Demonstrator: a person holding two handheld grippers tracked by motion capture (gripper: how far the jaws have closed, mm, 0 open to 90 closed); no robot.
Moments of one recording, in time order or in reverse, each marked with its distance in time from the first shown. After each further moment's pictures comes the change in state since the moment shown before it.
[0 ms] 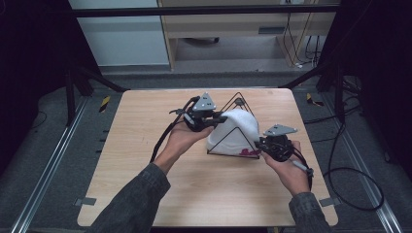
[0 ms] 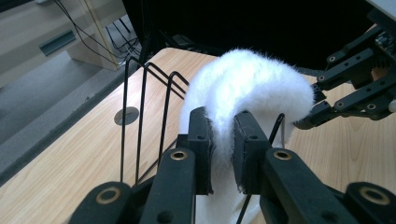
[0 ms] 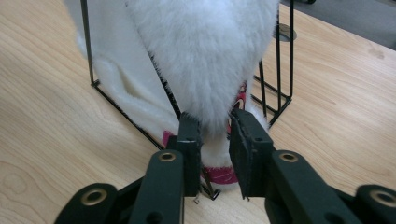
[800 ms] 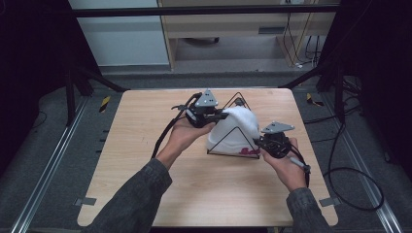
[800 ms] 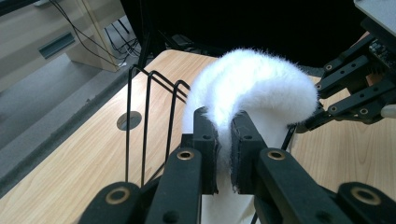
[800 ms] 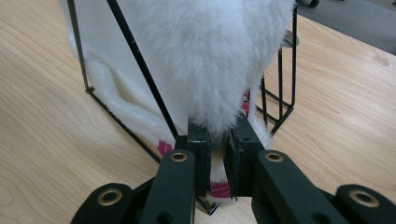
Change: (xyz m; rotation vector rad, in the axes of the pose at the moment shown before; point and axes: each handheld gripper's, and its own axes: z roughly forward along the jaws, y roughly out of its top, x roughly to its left) left arm 0.008 0.006 0.007 0.000 -0.007 0.007; right arm -0.003 0.005 0.012 -0.007 0.009 -0.016
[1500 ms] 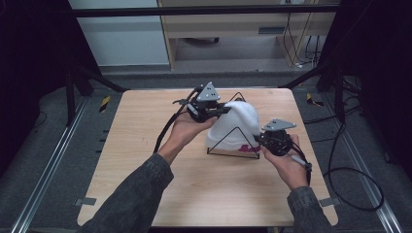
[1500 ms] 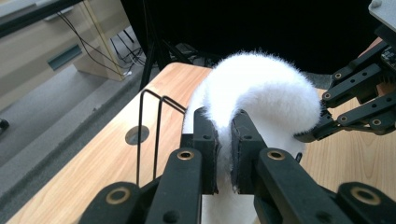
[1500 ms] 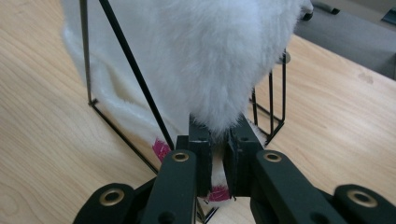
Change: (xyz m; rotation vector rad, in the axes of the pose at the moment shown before) left arm 0.004 0.017 -0.001 -0.019 0.016 0.021; right arm 0.000 0.010 -0.009 -0.028 -0.013 -0.018
